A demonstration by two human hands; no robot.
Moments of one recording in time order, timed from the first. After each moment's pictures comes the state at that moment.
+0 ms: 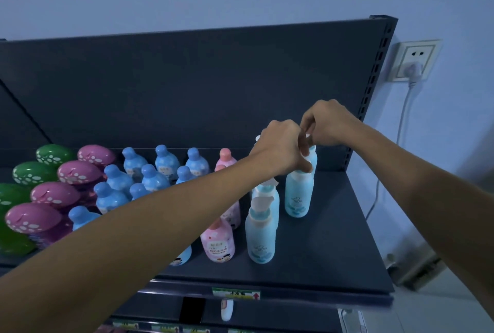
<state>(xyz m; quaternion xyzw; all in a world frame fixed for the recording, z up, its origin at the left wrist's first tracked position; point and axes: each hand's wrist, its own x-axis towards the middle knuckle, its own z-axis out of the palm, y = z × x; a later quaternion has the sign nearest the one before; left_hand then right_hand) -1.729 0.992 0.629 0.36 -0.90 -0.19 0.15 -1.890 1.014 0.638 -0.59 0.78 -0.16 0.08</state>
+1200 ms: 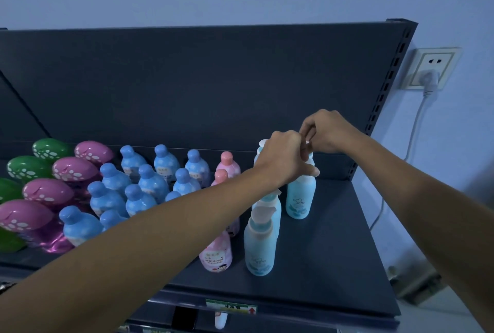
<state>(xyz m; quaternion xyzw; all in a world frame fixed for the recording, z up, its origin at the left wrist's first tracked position) -1.742 0.978 0.605 0.38 -0.88 -0.22 0.19 -1.897 0.990 0.623 -0.58 0.78 -0.19 0.13</state>
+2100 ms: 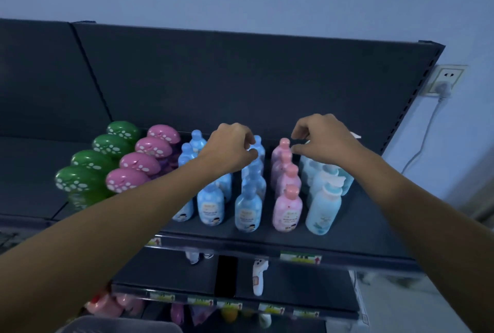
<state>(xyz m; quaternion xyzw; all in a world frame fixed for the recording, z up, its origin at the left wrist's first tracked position) -1.478 0.940 0.629 0.42 -0.87 -0.16 0.21 -1.680 1.033 0.659 -0.62 0.77 -0.18 0.01</state>
